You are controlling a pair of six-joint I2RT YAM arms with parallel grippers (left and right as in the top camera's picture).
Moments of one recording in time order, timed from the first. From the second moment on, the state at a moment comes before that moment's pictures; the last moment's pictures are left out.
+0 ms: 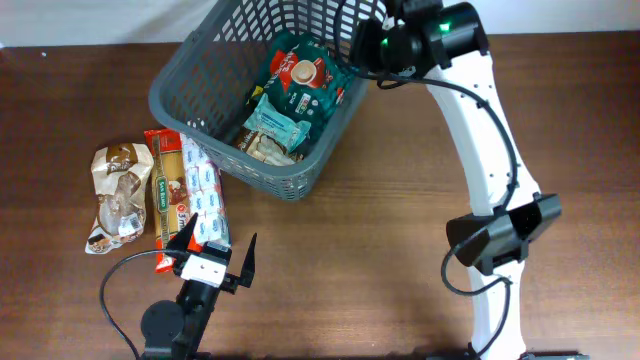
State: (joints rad) left arm -0.06 0.03 0.02 -0.06 0.23 0.20; right arm 0.34 2.26 2.60 -1.29 -0.07 0.61
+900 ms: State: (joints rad) left arm -0.06 0.03 0.02 -0.06 0.23 0.20; right arm 0.34 2.28 2.61 -1.42 0.02 0.63
